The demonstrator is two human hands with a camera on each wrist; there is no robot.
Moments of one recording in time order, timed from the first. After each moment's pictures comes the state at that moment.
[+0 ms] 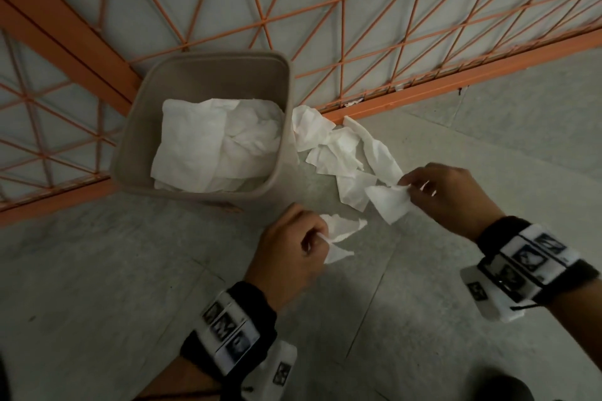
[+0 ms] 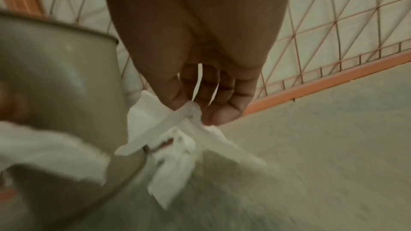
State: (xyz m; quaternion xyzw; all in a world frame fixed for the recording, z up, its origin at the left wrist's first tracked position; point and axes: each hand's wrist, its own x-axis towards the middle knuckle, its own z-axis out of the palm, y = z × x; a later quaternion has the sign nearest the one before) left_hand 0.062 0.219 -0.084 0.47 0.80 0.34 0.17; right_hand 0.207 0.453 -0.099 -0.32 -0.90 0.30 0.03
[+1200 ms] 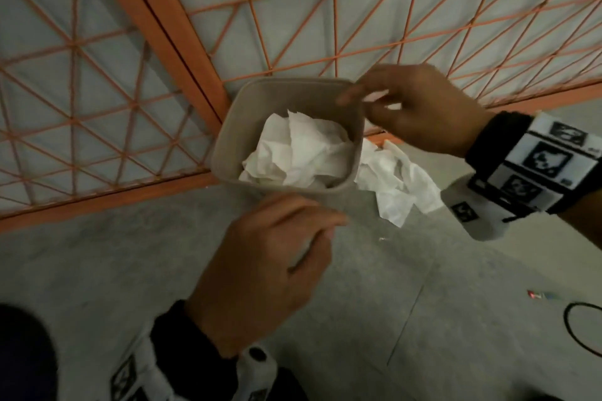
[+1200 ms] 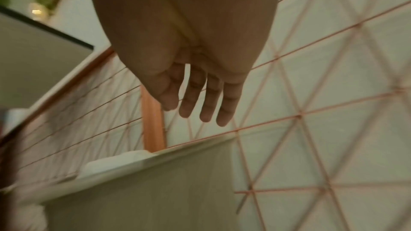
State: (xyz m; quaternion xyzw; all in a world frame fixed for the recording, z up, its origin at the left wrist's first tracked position) left_hand 0.032 0.136 0.057 0.57 0.75 0.33 0.01; right_hand 0.071 0.398 0.068 -0.05 -0.94 0.30 0.16
